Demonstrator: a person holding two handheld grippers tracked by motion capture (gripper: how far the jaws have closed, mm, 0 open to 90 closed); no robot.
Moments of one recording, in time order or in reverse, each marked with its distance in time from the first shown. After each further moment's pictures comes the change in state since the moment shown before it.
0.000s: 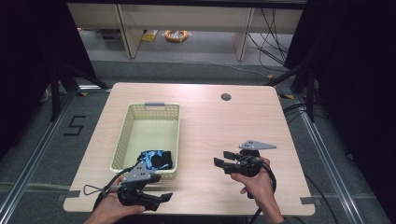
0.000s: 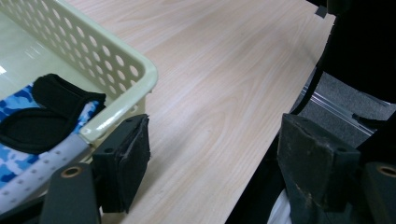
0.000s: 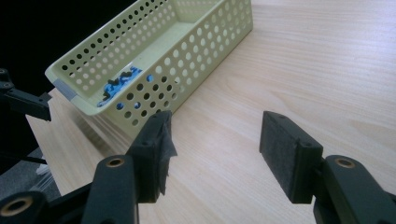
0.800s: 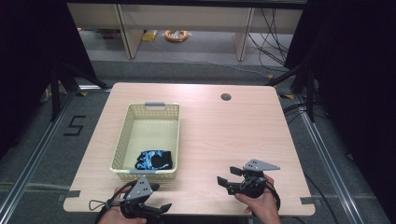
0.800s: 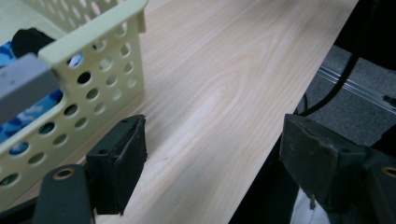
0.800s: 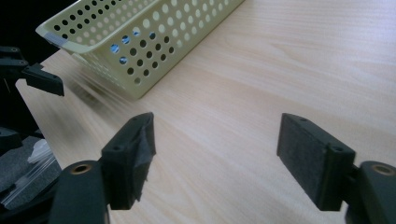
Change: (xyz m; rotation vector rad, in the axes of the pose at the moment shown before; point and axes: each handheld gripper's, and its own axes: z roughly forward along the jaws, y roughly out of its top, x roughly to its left) left arm 0.001 -0.044 0.017 0.021 0.074 0.090; right arm -0.001 -0.055 -0.009 0.000 -0.011 -0.031
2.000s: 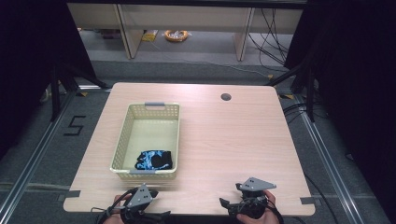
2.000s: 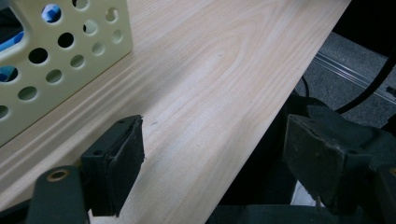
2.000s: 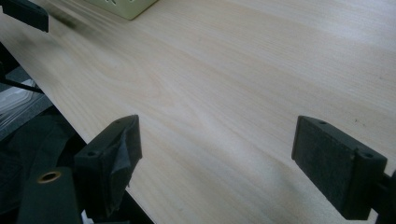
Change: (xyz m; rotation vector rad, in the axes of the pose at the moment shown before) left arm -0.006 -0.022 0.008 0.036 -0.003 -0.026; right arm 0.019 -0.040 -0.011 0.149 -0.098 -0.096
